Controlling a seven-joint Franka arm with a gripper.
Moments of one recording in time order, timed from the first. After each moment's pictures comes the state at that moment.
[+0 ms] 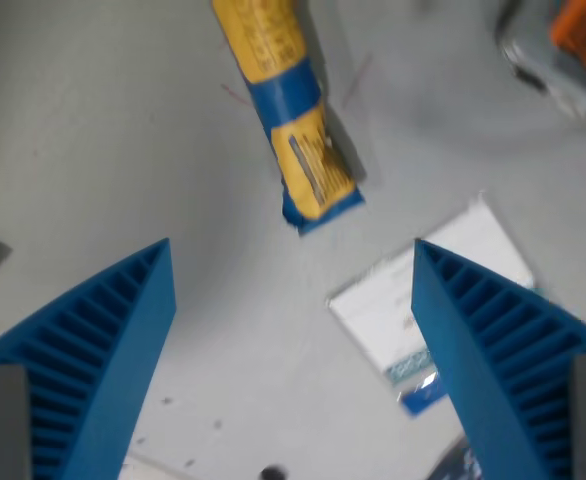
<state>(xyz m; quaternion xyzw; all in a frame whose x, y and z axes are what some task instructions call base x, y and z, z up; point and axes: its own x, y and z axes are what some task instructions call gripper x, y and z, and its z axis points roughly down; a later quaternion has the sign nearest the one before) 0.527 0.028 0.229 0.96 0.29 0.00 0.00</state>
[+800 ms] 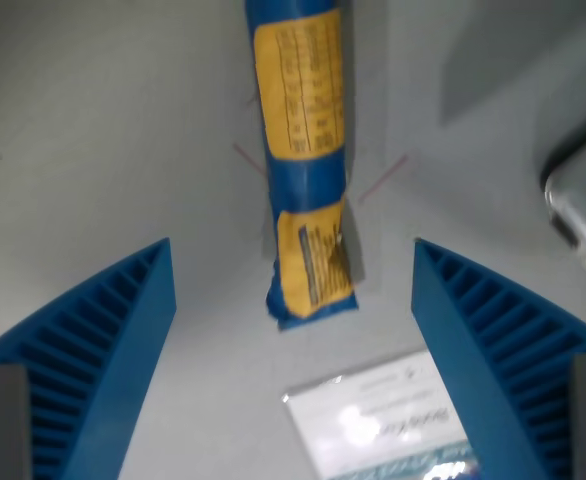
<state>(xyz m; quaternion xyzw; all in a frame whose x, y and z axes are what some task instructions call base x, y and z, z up) 0.540 0.042 0.182 0.91 0.41 0.01 0.01</state>
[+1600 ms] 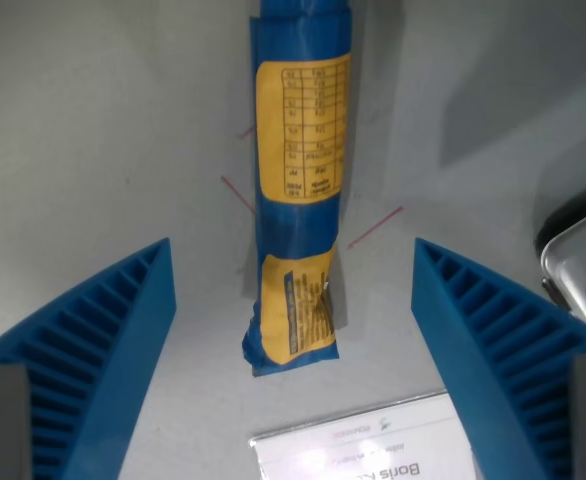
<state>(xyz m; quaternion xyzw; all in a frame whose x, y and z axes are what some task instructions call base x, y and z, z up) 0.548 0.046 0.165 0.89 0.45 0.01 0.01</state>
